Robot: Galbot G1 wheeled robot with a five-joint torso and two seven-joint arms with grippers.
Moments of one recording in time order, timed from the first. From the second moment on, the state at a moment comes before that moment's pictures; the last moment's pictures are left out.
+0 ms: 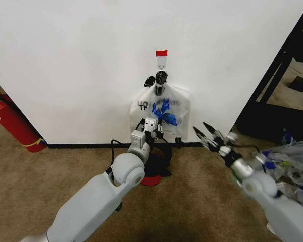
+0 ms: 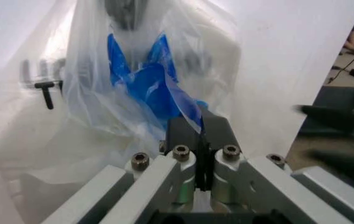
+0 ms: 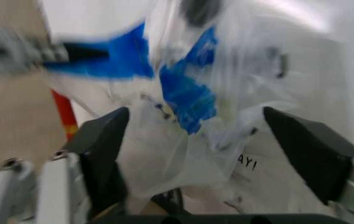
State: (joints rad) left arm 0.73 -1.16 0.19 -1.93 -0.61 0.33 -0.44; right arm -0.82 0.82 0.07 1.53 0.84 0.20 -0.52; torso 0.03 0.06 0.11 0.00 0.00
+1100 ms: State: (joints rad) left arm 0.72 -1.20 0.20 -1.90 -0.59 0.35 -0.44; right arm -0.41 1.05 -0.13 1.07 0.51 0.26 -0.71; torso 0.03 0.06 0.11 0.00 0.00
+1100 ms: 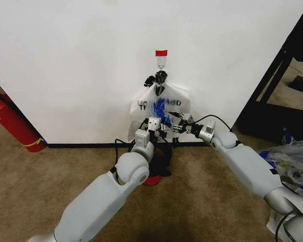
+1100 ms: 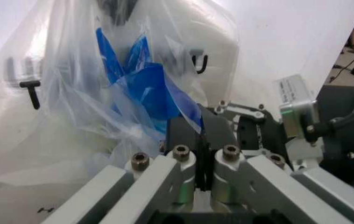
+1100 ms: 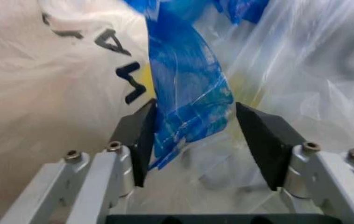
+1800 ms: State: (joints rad) left arm 0.88 -1.18 0.05 -1.99 -0.55 0.33 -0.42; right arm -0.78 0.98 0.00 1.45 0.83 0.40 -0.30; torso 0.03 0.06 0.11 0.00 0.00
